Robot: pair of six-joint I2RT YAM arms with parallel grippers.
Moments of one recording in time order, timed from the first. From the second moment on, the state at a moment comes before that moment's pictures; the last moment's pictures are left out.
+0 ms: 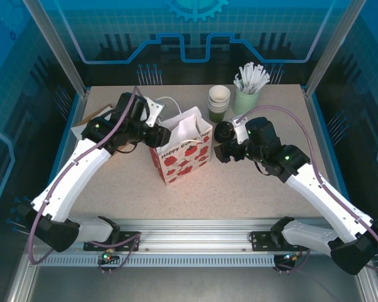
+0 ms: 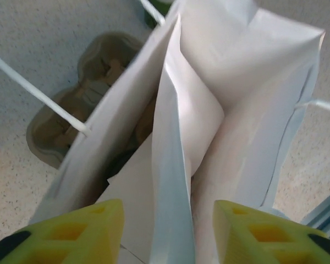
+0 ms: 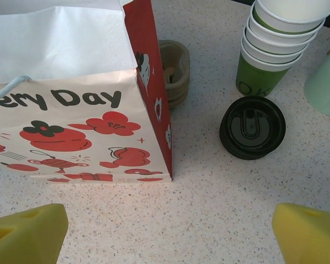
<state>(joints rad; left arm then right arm) -0.46 1.32 1.49 -1.02 0.16 -0.10 0.59 1.08 1.11 -0.69 0.02 0.10</state>
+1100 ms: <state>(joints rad) -0.51 1.55 1.67 -1.15 0.17 0.01 0.60 1.10 1.11 -0.69 0.00 0.11</state>
